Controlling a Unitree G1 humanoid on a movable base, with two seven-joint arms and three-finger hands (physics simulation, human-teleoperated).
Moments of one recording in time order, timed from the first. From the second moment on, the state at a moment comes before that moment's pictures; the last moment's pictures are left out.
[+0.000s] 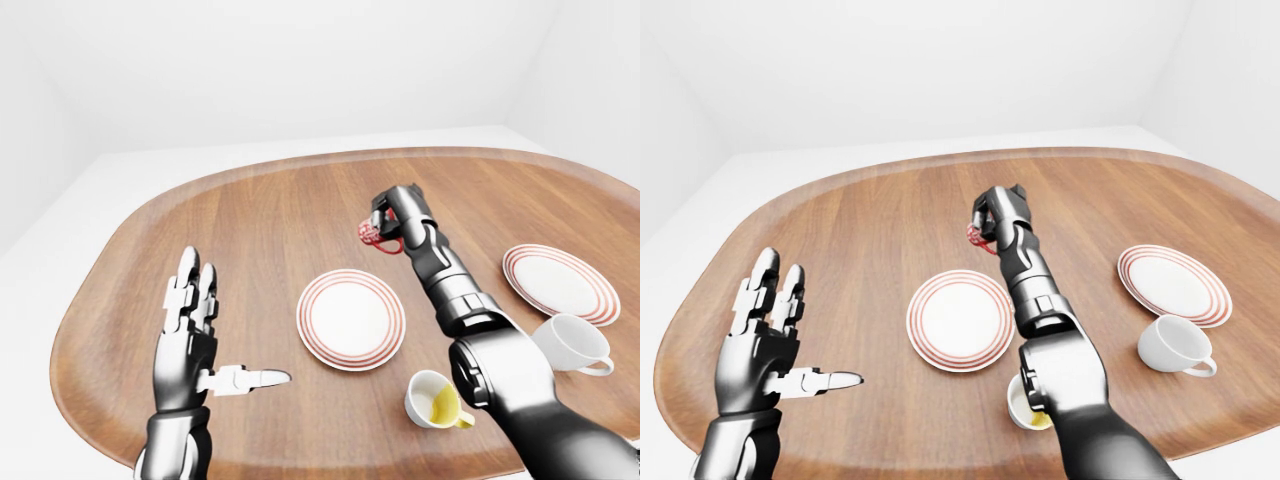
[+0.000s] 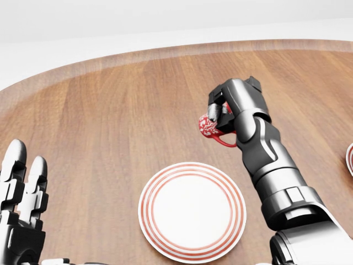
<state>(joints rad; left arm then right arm) 0.40 -0.02 0.04 -0.59 -0.06 -0.09 -0.11 -0.99 -0.18 -0.01 0.99 -0.72 0.09 -0.05</state>
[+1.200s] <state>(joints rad) 0.39 -0.04 0.08 -0.56 -0.08 -0.09 -0.14 -0.94 0.07 0.07 1.41 -1.31 0.09 -0.30</state>
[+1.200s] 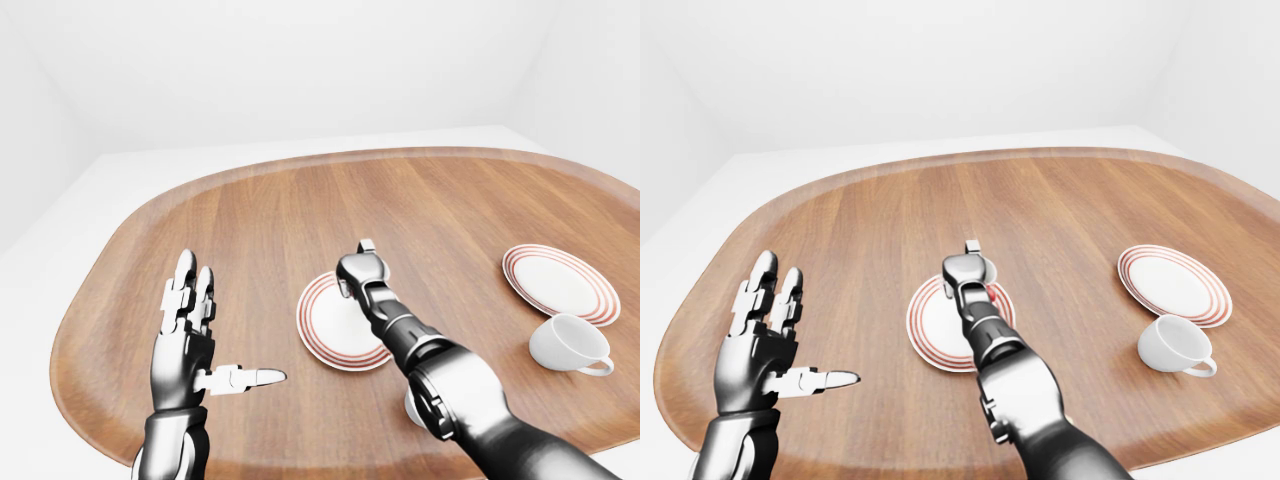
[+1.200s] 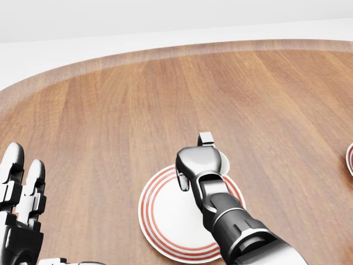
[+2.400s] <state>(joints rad) 0.39 -0.04 0.09 -0.55 -0.09 -0.09 -0.15 -0.89 0.15 0.08 1.42 -1.52 0.09 -0.15</state>
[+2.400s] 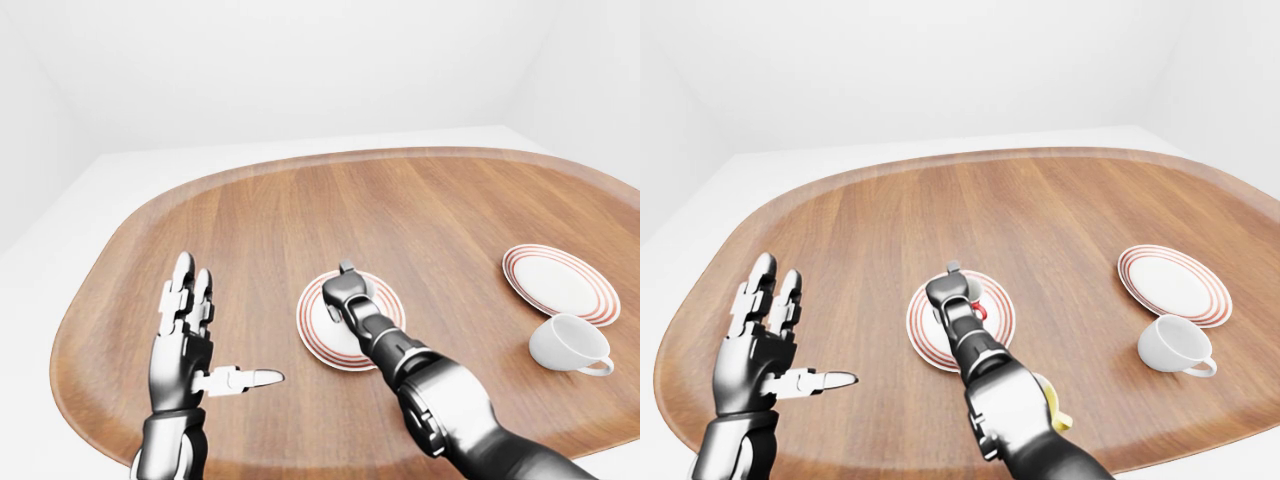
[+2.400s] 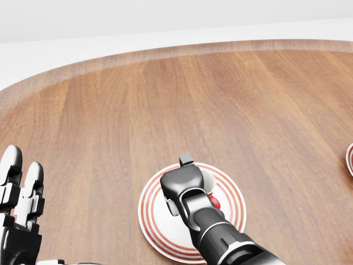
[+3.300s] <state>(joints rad) 0.39 -0.04 0.09 -0.55 -0.09 -0.09 -0.15 -0.97 0.14 0.07 1.38 -1.47 0.09 -0.16</state>
